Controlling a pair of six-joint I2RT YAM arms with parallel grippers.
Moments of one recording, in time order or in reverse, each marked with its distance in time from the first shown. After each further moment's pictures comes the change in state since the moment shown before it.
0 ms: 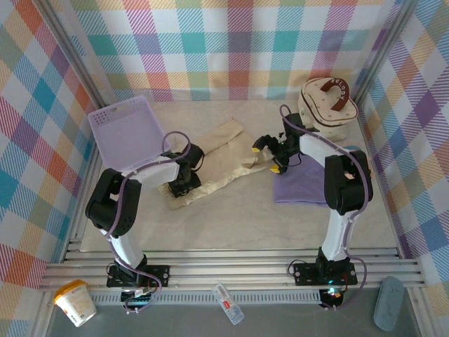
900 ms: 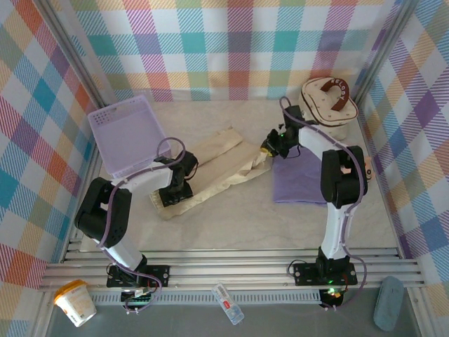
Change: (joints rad) left arm -0.004 -0.119 -0.089 -0.132 -0.008 0.055; right arm -0.036 0.076 0.165 -0.043 0.031 -0.060
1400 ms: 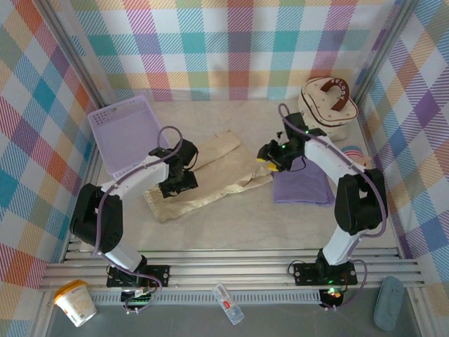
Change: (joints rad) left arm -0.012 -0.059 0.131 -0.089 0.053 0.084; right arm 0.124 -0.325 -0.244 -0.117 0.003 -0.074
